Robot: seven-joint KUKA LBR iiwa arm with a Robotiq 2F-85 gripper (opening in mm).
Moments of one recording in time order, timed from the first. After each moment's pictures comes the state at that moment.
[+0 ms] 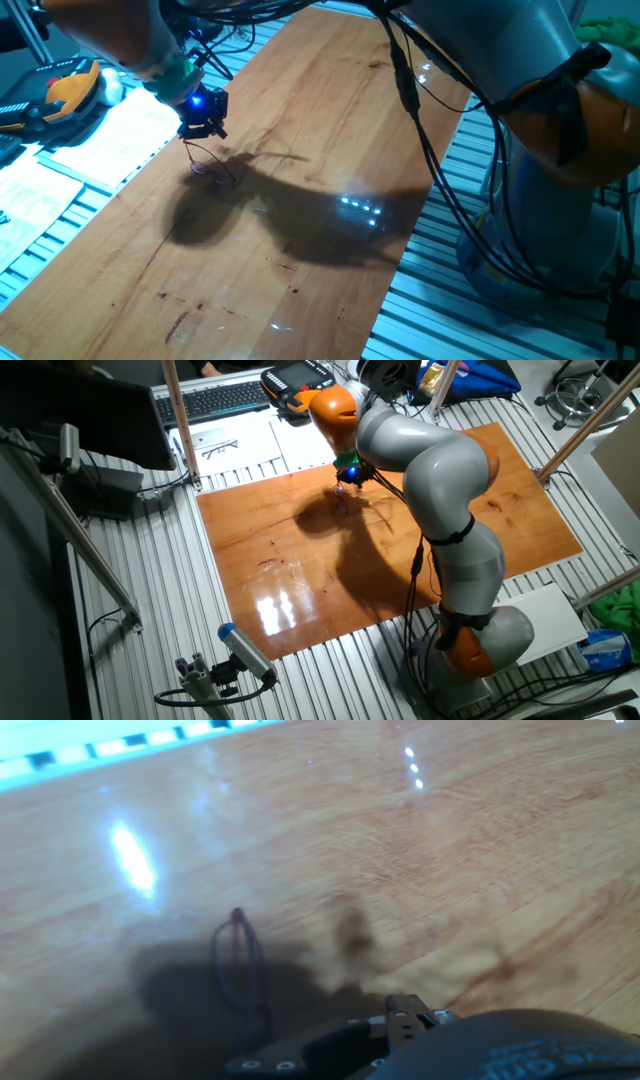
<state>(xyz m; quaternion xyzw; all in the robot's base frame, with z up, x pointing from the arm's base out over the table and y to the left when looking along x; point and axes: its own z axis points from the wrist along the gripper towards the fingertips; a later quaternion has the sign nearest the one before) 0.630 0.024 0.089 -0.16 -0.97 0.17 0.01</state>
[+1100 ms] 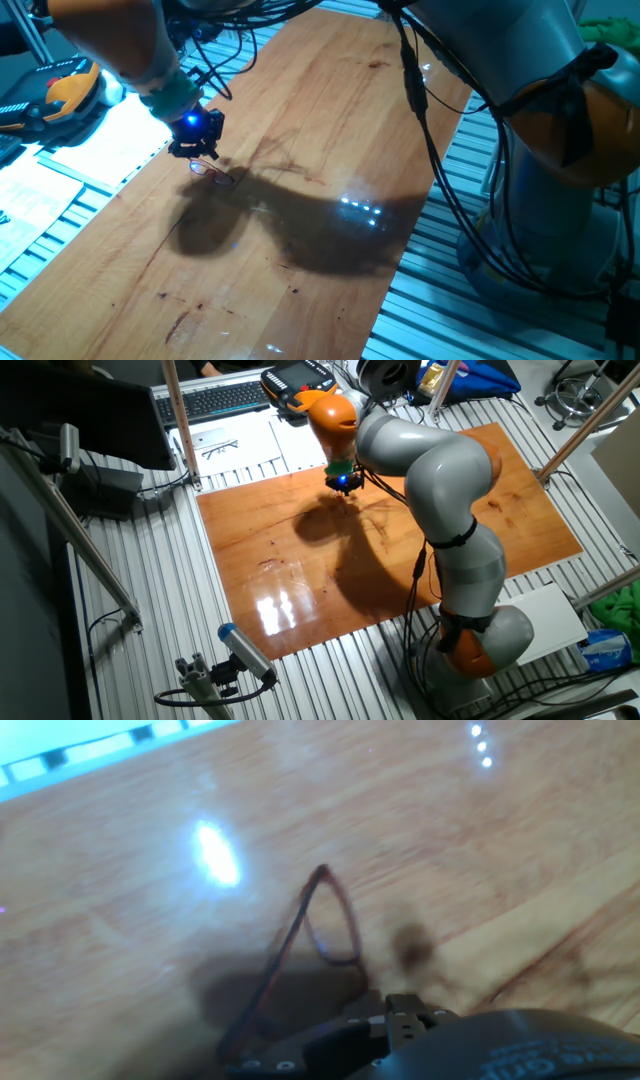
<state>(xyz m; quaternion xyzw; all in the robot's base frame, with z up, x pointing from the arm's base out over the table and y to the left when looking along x) 0.617 0.081 0.074 -0.19 -0.97 0.13 0.00</state>
